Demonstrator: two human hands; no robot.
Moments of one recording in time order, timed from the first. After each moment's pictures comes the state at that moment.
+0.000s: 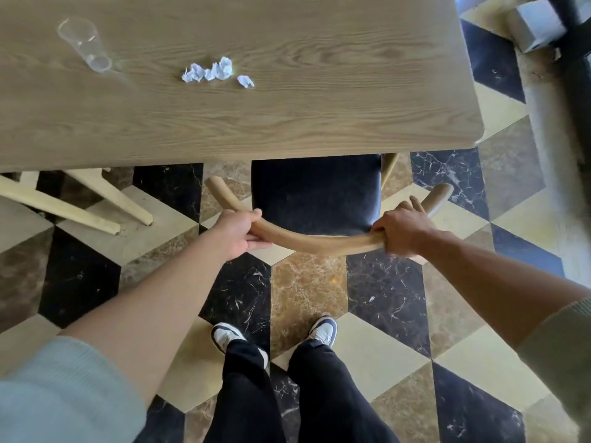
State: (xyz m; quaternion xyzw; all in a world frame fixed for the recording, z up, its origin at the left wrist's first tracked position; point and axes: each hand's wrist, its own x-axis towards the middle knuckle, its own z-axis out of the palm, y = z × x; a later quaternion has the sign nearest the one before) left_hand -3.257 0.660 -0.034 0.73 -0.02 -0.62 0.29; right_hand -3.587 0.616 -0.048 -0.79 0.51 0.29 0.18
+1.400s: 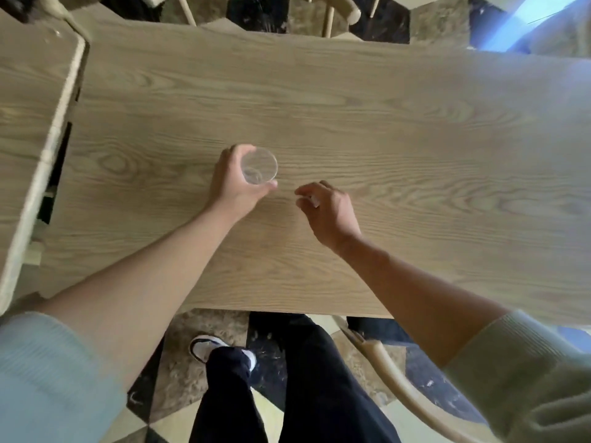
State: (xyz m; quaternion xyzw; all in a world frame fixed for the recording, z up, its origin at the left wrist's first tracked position) left_hand -2.870 0.375 -0.028 0.78 -0.47 -0.31 0.29; right_hand -3.068 0.370 -0.027 -0.72 0.55 -0.21 0.36
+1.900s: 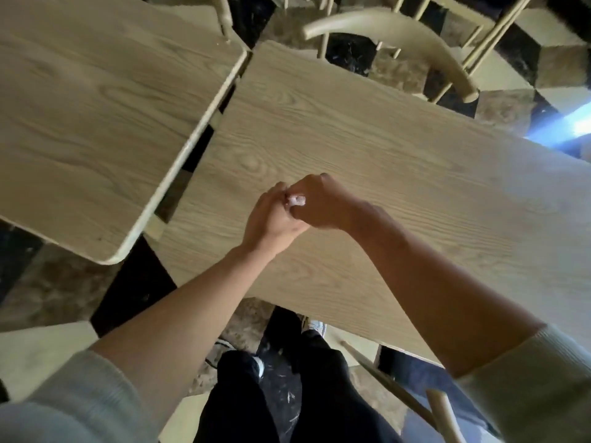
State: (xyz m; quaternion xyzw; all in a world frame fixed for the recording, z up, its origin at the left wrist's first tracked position) left_hand -2.755 0.470 0.006 0.79 -0.43 -0.28 0.34; right_hand -2.842 0.380 0.082 -0.89 0.33 0.13 0.28
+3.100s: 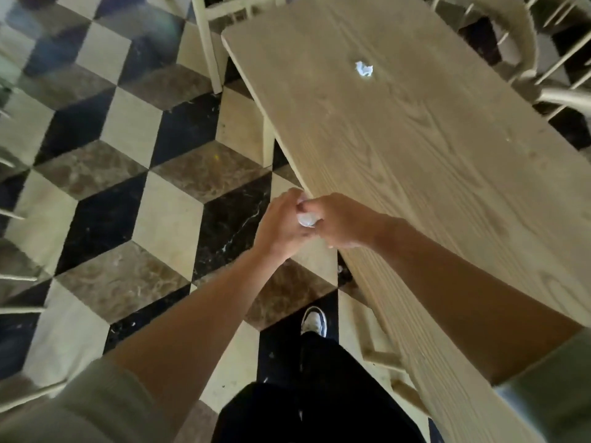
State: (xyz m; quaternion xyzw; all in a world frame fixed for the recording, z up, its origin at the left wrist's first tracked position) left_hand -2.044 0.822 0.021 0.91 -0.22 -0.11 0.34; right_hand -2.075 0.672 0.073 -0.93 -0.04 0.25 0.28
